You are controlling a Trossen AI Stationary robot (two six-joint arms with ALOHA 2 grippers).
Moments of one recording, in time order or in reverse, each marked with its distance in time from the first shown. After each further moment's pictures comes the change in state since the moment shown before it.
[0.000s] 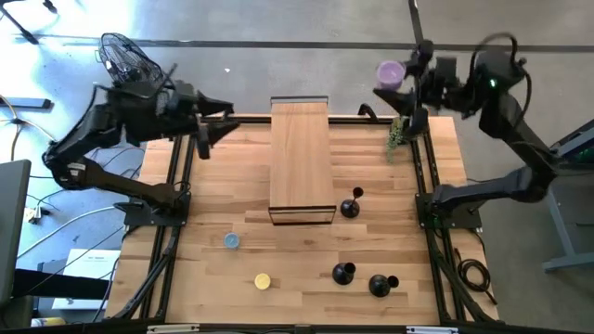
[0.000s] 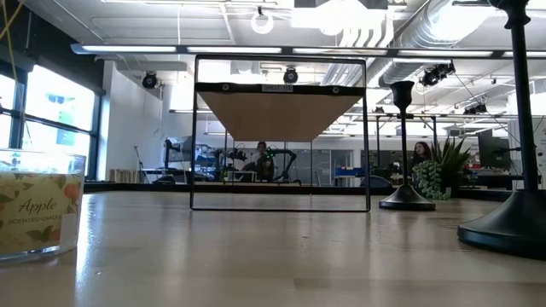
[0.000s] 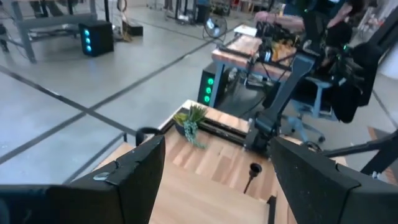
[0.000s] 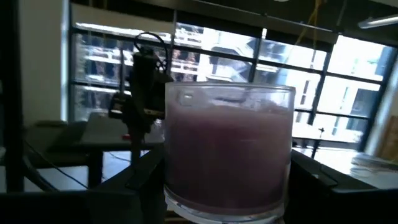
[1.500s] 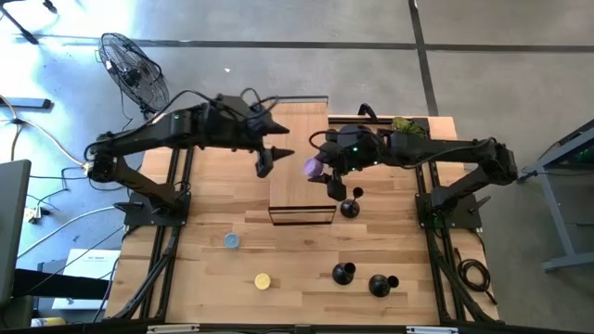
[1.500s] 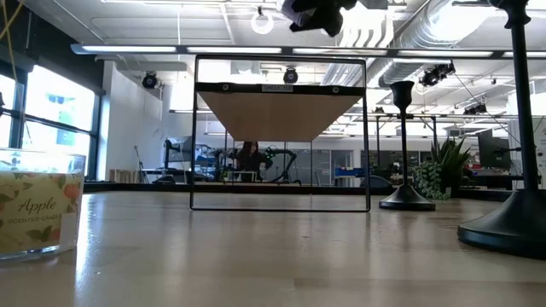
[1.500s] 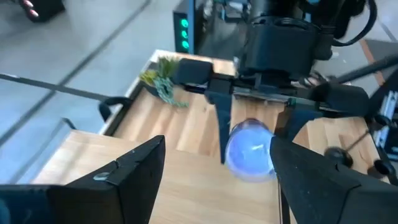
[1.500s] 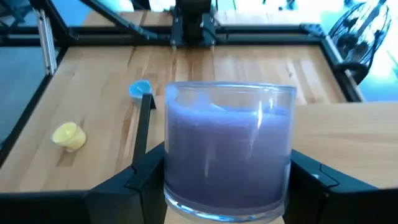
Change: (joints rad) left arm 0.001 0.327 -0.001 0.095 0.158 0.156; right arm 0.348 0.268 -0.353 -0.123 0.234 0.052
